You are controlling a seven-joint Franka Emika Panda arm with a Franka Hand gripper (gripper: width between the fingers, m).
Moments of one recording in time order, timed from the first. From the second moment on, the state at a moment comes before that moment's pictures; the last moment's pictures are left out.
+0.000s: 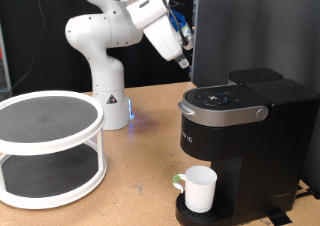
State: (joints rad) arm 0.11 -0.44 -0.12 -2.46 0.61 2.03 -0.73
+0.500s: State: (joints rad) arm 0.12 -0.43 -0.05 -2.36 0.39 1.96 -0.81
